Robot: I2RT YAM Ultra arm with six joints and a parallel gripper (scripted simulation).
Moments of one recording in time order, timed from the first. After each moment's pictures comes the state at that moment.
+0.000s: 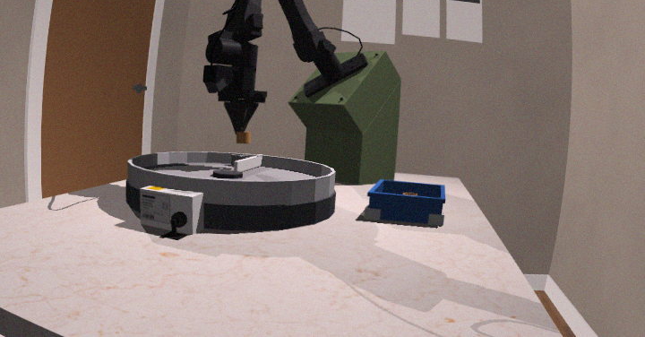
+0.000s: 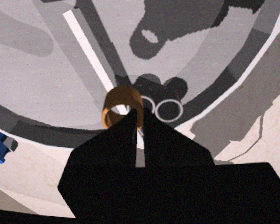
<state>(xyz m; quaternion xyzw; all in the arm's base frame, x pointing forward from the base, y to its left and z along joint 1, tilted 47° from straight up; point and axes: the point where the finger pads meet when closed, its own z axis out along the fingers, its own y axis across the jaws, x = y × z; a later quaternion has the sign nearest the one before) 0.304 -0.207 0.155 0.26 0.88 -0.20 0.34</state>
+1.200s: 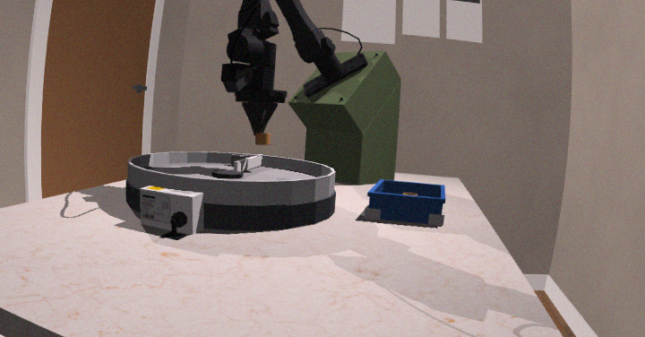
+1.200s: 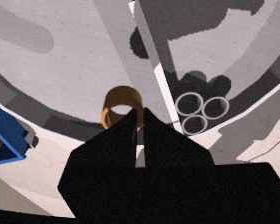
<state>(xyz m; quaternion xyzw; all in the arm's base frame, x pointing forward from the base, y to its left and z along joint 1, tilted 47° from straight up) 0.331 -0.163 0.143 0.24 0.88 -0.19 0.35</state>
